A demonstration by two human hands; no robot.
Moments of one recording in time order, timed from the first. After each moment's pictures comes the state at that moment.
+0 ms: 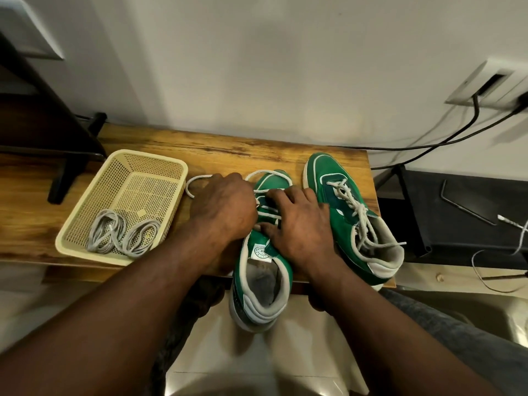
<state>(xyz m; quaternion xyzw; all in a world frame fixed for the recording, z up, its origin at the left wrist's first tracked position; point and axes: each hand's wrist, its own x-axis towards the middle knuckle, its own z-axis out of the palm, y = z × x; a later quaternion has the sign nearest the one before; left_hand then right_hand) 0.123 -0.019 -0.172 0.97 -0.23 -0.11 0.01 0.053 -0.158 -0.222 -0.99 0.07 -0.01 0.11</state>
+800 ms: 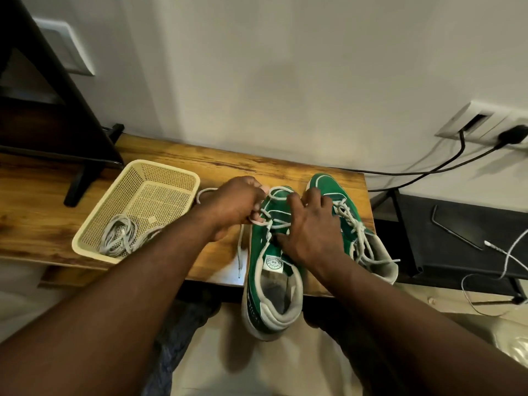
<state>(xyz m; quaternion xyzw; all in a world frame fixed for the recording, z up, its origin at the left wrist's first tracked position) 0.138 -0.003 -0.158 0.75 -0.02 -0.31 0.58 0.060 -0.160 -0.189 -0.99 0.11 0.05 0.04</state>
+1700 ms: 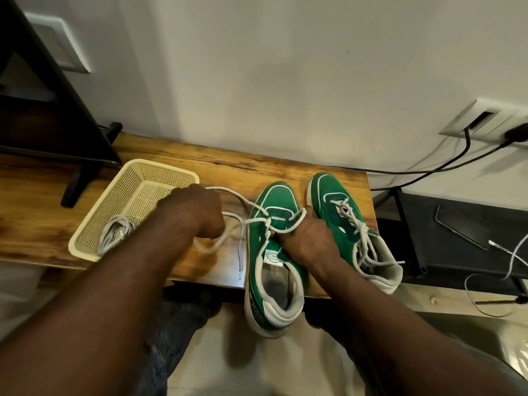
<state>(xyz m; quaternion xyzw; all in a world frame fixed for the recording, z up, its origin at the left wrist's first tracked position) 0.155 0.037 -0.149 0.95 -0.14 -0.29 -0.05 0.069 -0.162 -0.212 -0.94 0.23 0.12 0.22</state>
